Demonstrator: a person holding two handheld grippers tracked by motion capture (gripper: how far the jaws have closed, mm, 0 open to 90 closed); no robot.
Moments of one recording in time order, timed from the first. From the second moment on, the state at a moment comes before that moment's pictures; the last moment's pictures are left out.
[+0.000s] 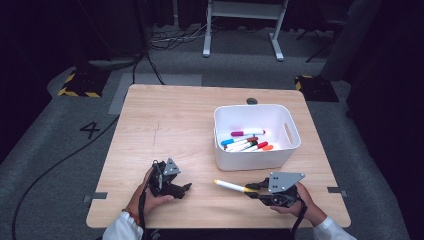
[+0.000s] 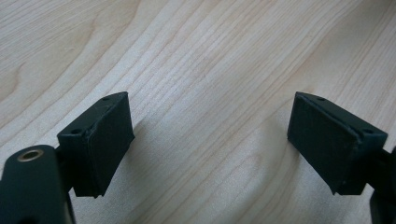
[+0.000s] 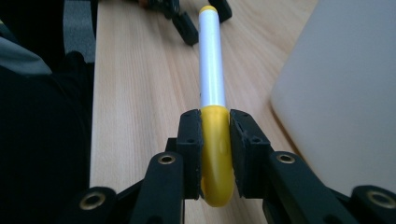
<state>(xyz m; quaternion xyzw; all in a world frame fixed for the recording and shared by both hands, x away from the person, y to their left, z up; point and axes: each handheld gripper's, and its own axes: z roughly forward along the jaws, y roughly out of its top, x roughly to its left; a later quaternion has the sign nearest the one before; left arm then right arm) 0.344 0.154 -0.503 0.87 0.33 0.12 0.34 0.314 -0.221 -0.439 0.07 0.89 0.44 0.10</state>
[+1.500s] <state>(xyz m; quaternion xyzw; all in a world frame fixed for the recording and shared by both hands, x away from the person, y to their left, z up) 0.344 0.154 -0.503 0.87 0.33 0.12 0.34 0.413 -0.287 -0.321 0.13 0.86 0.44 0.20</state>
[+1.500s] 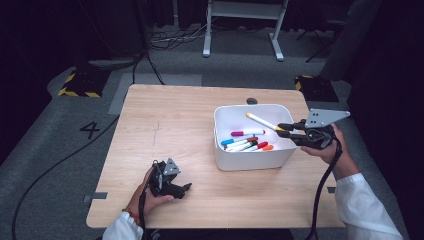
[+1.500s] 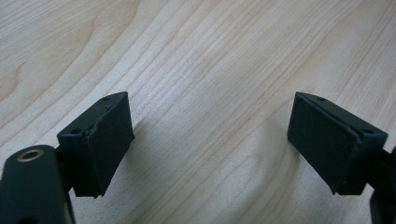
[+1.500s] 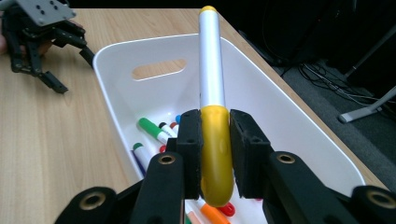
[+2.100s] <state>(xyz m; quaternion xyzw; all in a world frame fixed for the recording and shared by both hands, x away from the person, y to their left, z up) 0.344 0.154 -0.503 0.87 0.33 0.12 0.34 0.463 -0.259 -0.336 0.11 0.91 0.36 0.14</state>
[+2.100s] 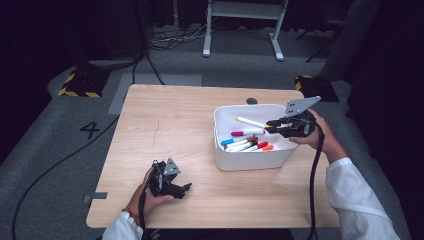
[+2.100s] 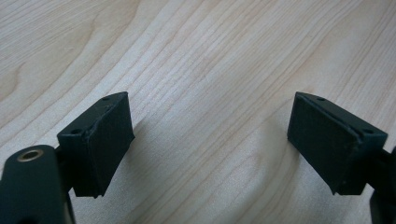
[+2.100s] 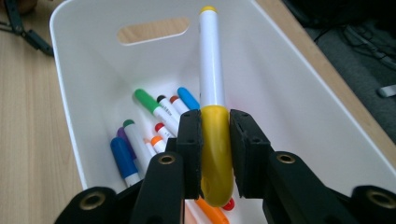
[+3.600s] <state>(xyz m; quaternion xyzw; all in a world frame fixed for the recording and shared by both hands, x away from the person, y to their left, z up) 0.344 0.154 -0.503 0.87 0.33 0.12 0.34 0.465 -0.224 -0.365 0.07 0.97 0.24 0.07</state>
